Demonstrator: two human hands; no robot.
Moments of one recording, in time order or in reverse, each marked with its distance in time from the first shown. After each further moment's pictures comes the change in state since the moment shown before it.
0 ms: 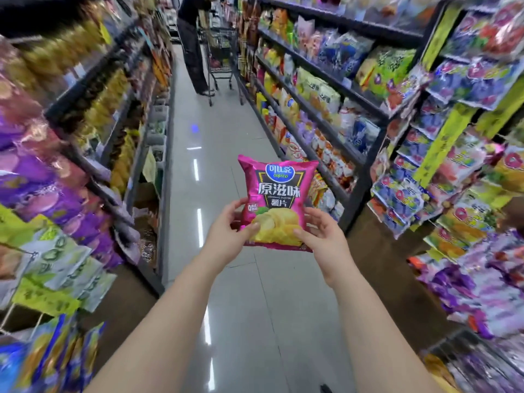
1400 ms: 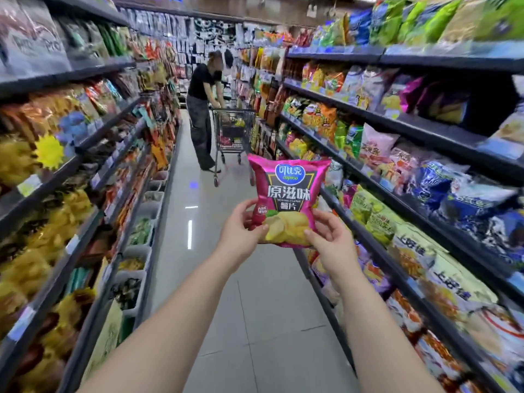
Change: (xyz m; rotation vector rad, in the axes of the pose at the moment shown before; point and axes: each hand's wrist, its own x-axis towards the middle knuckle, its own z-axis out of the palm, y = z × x) left_hand 0.978 0.118 -0.197 -0.079 0.040 0.210; right_hand 0.951 -0.123 0.293 -0.047 0.026 -0.276
